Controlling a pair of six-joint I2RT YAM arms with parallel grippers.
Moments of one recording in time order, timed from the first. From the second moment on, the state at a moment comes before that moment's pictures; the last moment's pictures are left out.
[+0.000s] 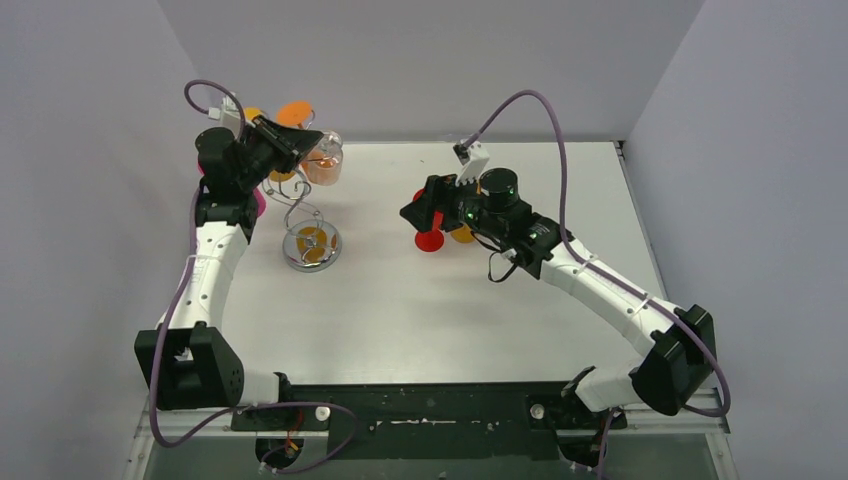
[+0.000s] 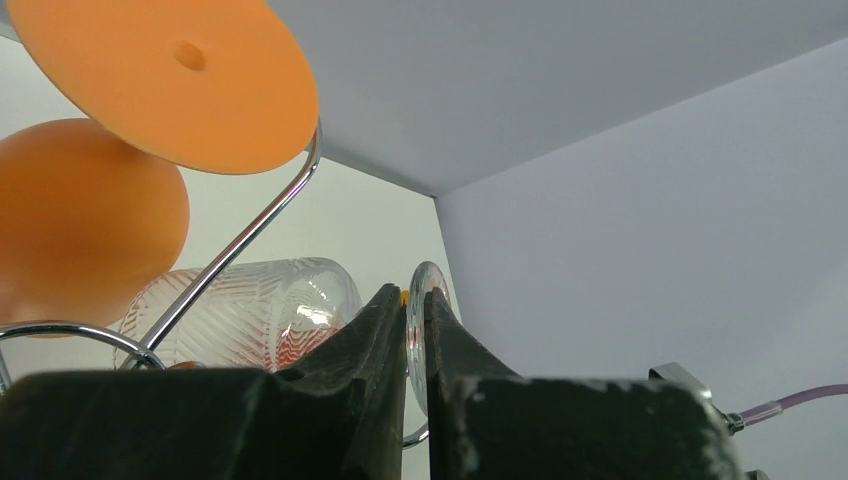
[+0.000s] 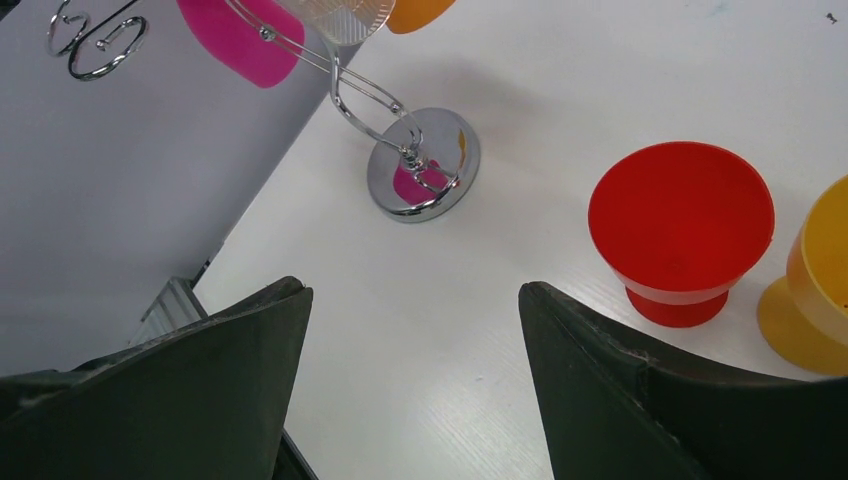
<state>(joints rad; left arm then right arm) 0.03 1.38 1.23 0.11 0.51 -1.01 0.69 1.39 1.20 -0.09 -0.18 0.47</state>
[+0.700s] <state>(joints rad) 0.03 1.39 1.26 0.08 0.54 -0.90 0.69 1.65 1.50 0.03 -0.33 0.60</state>
